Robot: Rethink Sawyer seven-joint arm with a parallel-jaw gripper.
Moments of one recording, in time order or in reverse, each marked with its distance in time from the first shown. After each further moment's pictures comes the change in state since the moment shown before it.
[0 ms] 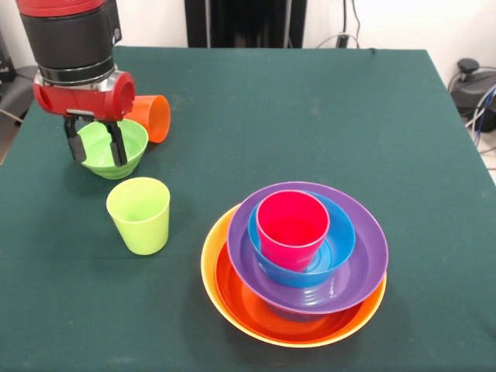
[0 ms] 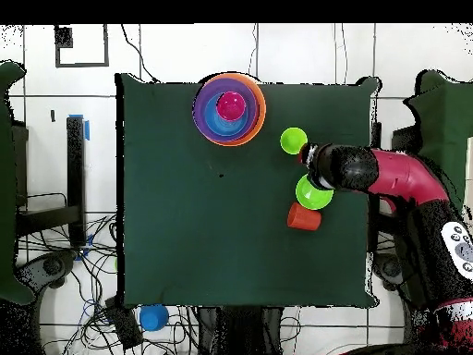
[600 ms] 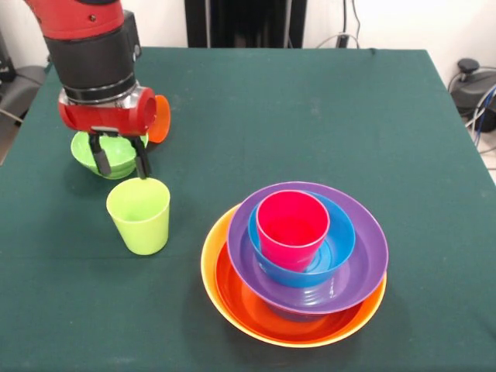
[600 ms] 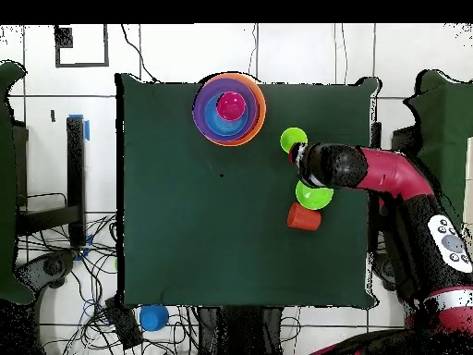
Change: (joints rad) arm 0.009 0.058 0.025 -0.017 -0.001 0.000 0.000
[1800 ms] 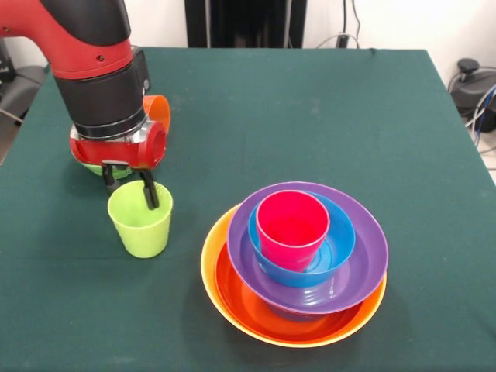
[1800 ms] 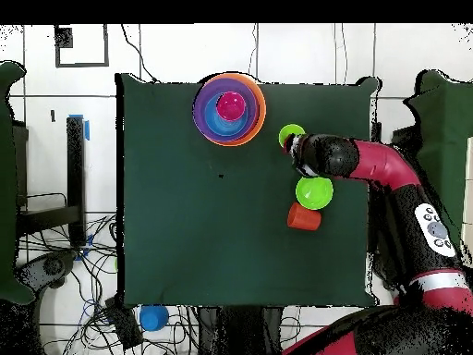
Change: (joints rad) arm 0.016 0.090 0.022 -0.096 -0.005 0.000 0.000
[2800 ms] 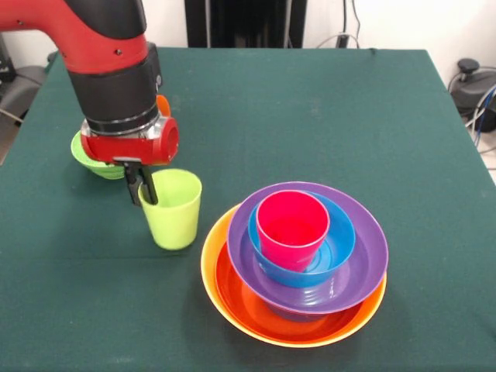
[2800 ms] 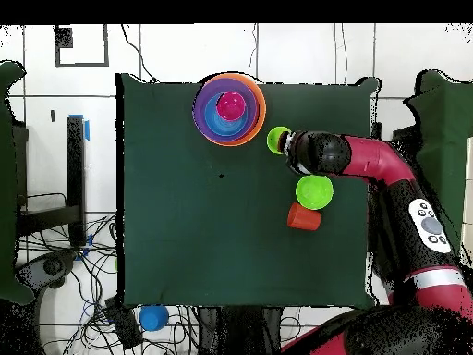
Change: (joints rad) arm 0.030 -0.035 -0.003 0.016 -0.006 0.000 0.000
